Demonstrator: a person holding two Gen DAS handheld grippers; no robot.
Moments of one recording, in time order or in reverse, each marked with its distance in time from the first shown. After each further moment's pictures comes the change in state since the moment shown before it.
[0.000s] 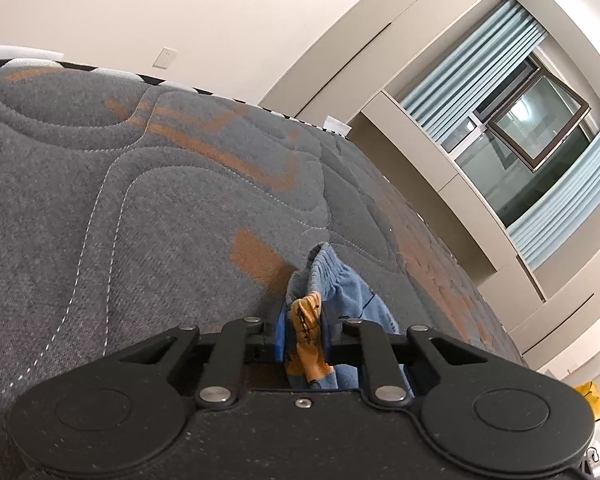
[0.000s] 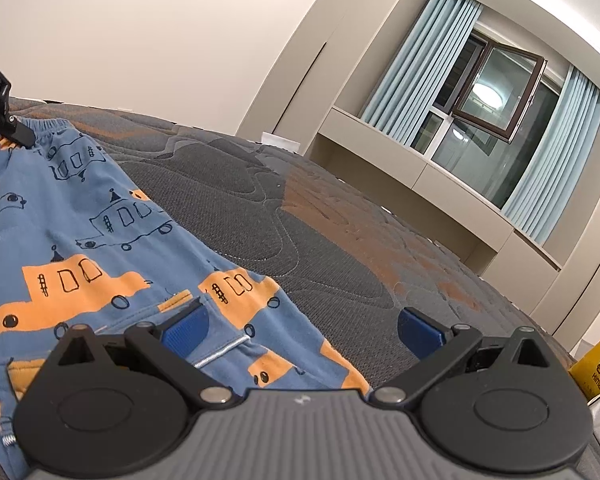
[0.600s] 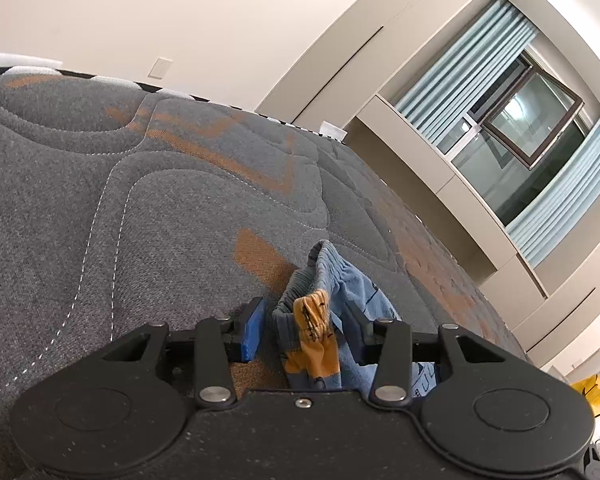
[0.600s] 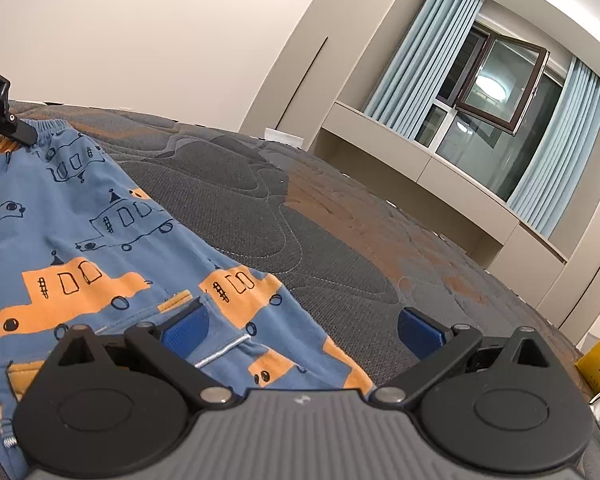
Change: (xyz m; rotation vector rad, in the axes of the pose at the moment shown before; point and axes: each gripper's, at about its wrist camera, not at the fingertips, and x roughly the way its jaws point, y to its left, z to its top) left arm 0.001 0.004 -0.009 0.039 -0.025 -0.002; right arm 0.003 -0.005 0.001 0.023 0.021 0.027
